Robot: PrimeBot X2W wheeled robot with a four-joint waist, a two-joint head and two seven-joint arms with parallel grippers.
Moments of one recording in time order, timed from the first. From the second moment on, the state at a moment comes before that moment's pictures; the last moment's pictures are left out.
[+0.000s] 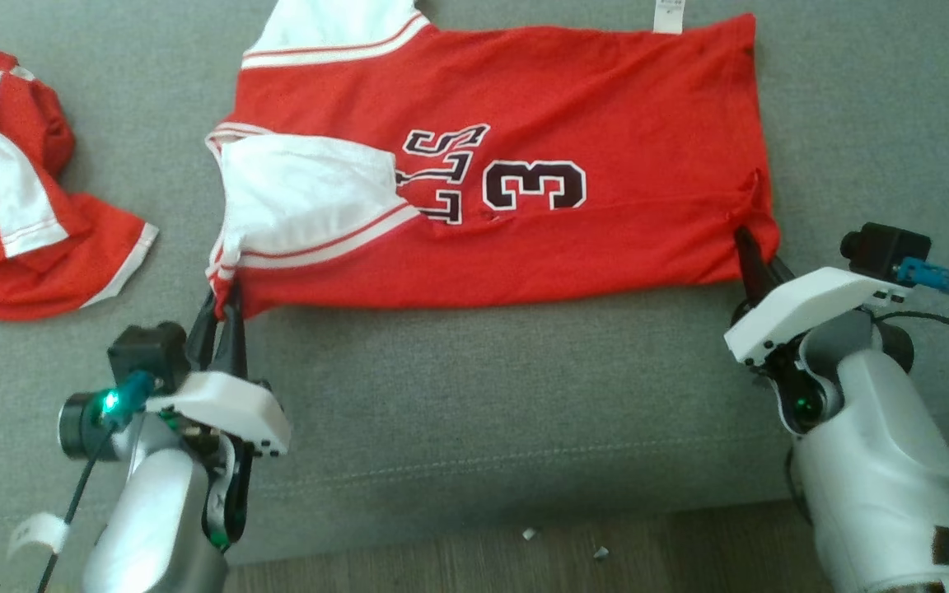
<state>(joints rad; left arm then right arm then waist) -0.28 0.14 -0.23 0.45 -0.25 0.10 -0.23 -0.57 -0.09 0.07 0.86 0.37 0.12 0.08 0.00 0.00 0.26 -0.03</state>
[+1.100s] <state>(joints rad) -0.02 0.20 -0.33 0.32 -0.26 0.09 -0.06 -0.26 -0.27 0.14 0.46 0.56 0.12 0.48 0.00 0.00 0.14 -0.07</state>
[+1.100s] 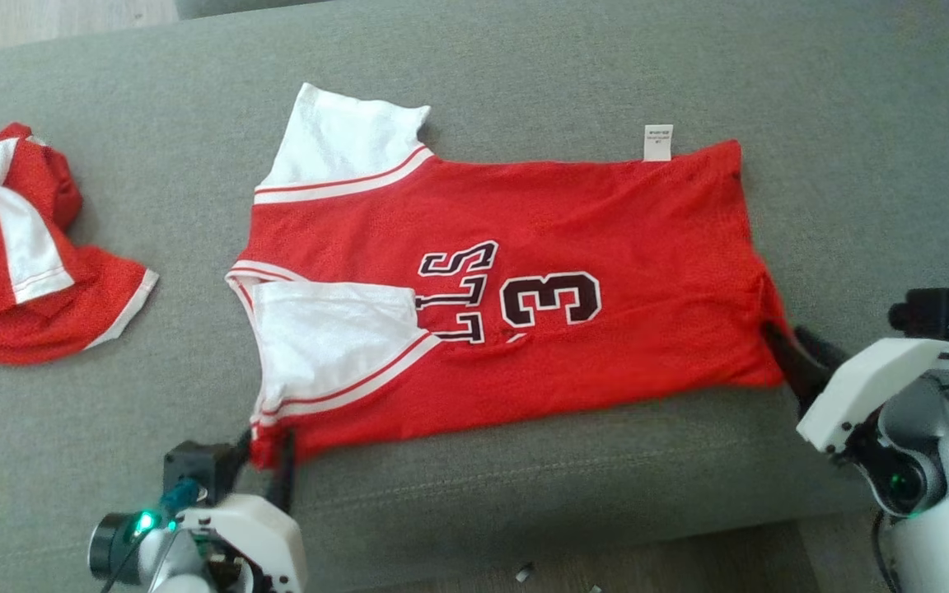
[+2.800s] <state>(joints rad) -0.94 0.54 -0.38 0.52 -0.35 -0.13 0.43 -0.64 -0.08 0.30 0.24 0.30 0.12 -0.01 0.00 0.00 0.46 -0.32</state>
